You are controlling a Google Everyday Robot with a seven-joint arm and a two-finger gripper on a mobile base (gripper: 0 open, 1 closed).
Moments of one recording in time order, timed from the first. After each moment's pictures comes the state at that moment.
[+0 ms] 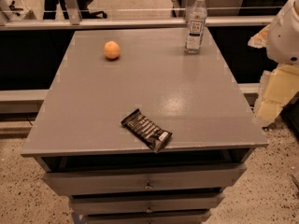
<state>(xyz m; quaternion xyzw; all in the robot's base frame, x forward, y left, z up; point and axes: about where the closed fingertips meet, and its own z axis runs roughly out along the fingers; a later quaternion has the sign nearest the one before) 0.438 -0.217 0.976 -0.60 0.78 -0.03 0.16</state>
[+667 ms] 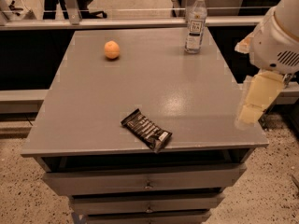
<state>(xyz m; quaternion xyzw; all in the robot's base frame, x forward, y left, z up) 0.443 -0.195 0.964 -0.60 0.78 -0.02 0.17</state>
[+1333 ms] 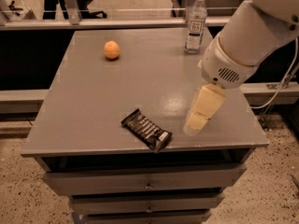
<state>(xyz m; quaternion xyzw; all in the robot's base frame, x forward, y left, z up) 0.460 -0.119 0.917 -0.57 0.80 0.05 0.18</state>
